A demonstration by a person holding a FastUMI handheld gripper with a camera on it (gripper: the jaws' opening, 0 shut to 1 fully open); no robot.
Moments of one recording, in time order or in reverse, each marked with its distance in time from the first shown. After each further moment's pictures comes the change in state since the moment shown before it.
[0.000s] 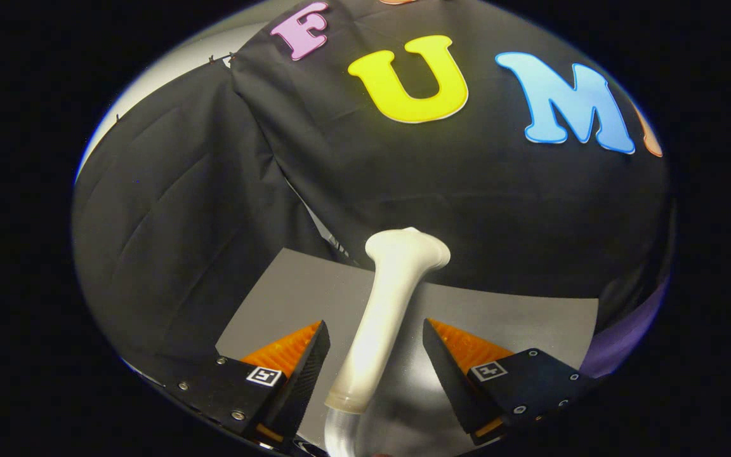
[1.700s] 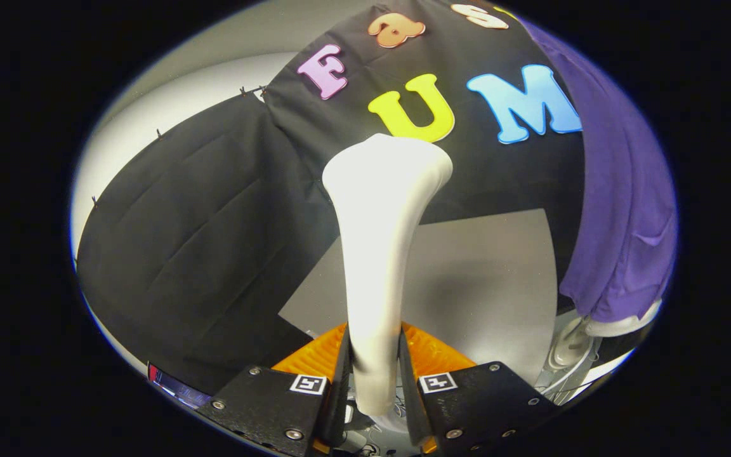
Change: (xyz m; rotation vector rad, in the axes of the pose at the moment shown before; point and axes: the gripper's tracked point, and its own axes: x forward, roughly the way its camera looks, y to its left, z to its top) arm -0.176 0.043 -0.148 0.055 -0.224 0.102
